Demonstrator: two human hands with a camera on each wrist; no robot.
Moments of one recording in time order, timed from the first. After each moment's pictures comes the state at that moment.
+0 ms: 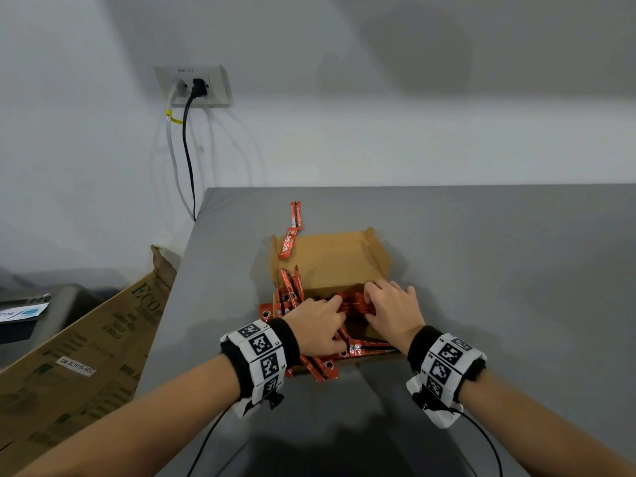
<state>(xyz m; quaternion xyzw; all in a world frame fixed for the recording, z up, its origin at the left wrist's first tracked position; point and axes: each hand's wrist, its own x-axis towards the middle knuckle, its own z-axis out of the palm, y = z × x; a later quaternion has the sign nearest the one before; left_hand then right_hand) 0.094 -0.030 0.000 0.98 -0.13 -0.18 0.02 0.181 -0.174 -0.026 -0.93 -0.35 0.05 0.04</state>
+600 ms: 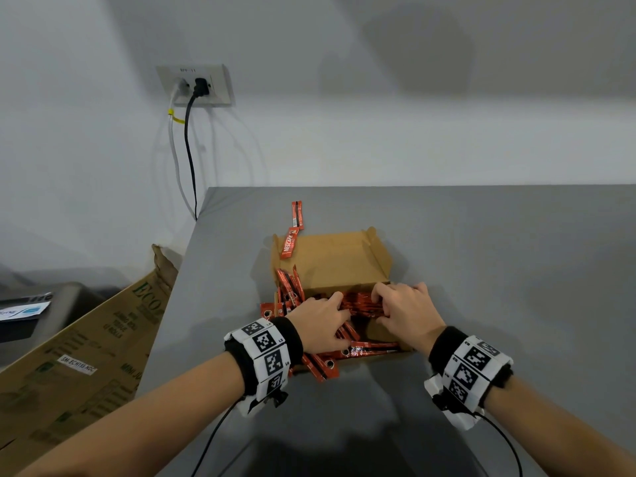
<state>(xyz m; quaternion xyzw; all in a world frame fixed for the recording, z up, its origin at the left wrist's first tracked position) 0.097 -0.030 -0.003 0.98 -0.11 -0.17 0.04 0.184 -0.193 -0.006 -0.91 -0.40 0.06 0.05</state>
